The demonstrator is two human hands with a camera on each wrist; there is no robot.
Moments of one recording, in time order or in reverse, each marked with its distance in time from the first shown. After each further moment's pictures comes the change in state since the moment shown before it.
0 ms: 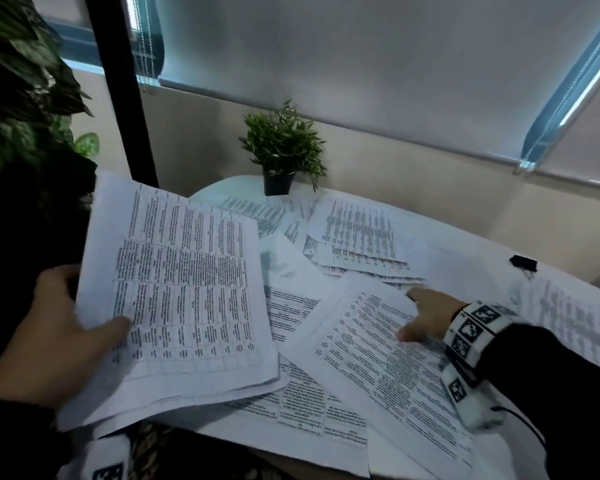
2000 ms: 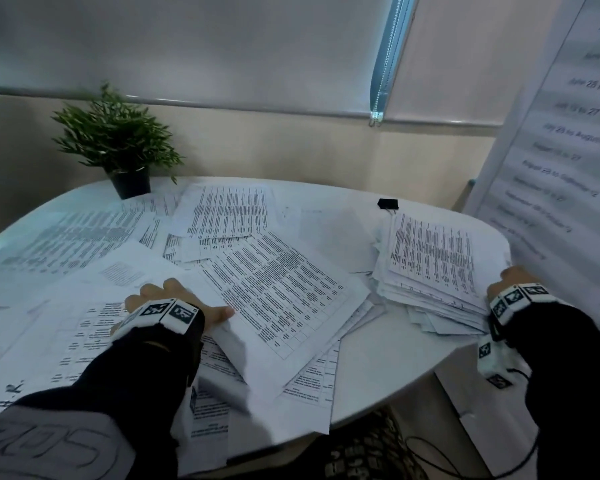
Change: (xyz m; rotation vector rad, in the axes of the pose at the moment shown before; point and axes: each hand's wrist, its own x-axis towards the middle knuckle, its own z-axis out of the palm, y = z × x) left_hand -0.025 0.157 0.270 1.122 -0.497 -0.222; right_hand -0.106 0.285 0.064 0.582 0.667 0.934
